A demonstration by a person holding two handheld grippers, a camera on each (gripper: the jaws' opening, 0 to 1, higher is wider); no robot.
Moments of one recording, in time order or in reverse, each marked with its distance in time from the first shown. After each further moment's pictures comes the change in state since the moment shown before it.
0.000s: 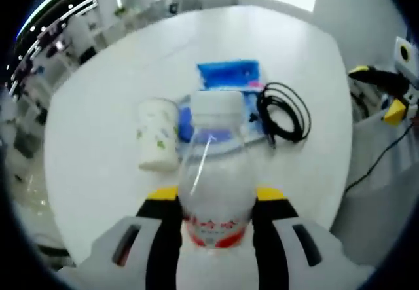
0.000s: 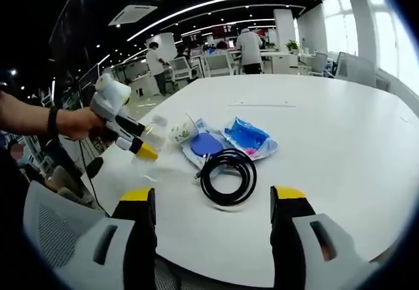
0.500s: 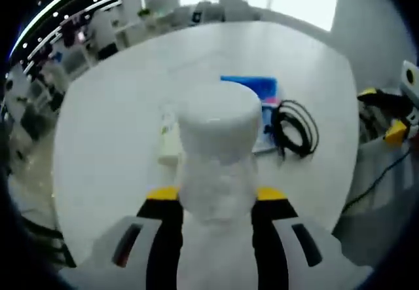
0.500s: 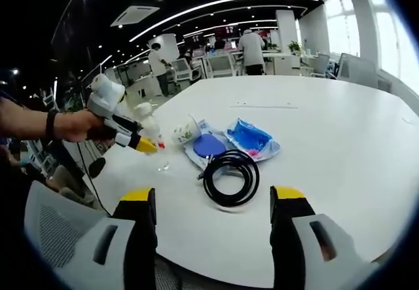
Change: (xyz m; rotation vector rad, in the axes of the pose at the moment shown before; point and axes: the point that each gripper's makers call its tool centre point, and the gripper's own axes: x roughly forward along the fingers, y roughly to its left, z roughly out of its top) left arm -0.019 0.000 -0.010 -0.088 -0.068 0.074; right arm -0.002 0.003 0.002 -0.001 -0.008 0.012
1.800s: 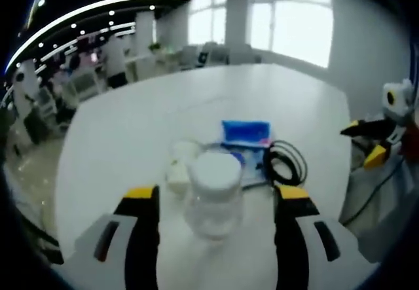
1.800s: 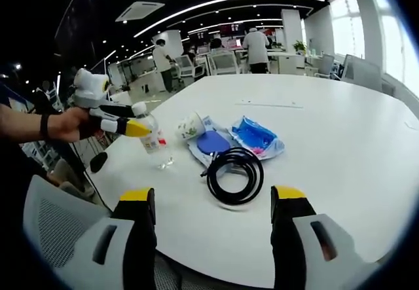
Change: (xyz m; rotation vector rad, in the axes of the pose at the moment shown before) left arm -0.032 0.005 0.037 -0.033 -0.295 0.004; right arm 0.003 0.007 -0.003 -0.028 0.022 0.020
